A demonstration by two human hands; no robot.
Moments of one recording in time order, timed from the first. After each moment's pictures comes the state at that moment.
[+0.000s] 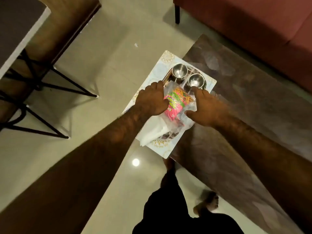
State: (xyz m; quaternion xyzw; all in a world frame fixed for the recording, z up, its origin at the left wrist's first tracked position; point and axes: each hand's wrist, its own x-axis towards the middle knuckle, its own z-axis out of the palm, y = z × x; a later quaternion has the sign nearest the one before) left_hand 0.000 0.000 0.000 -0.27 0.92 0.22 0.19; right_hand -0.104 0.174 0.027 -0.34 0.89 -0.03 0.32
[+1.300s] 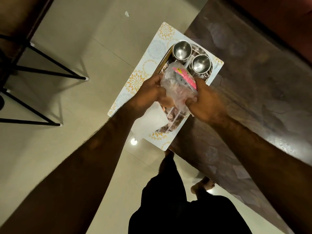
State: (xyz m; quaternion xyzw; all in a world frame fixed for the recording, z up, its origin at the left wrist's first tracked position) left_hand 0.002 -0.012 -0.038 -0.37 0.56 0.73 0.12; right_hand -0.097 0.159 -0.014 -0.22 0.89 -0.17 0.36
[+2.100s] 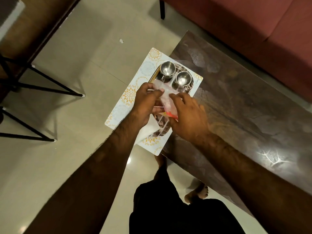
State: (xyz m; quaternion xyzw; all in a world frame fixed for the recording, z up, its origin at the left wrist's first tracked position) left_hand 0.000 0.025 0.017 -0.47 0.45 0.75 -0.01; right_hand -0.049 0.174 0.057 -0.35 0.90 -0.06 0.25
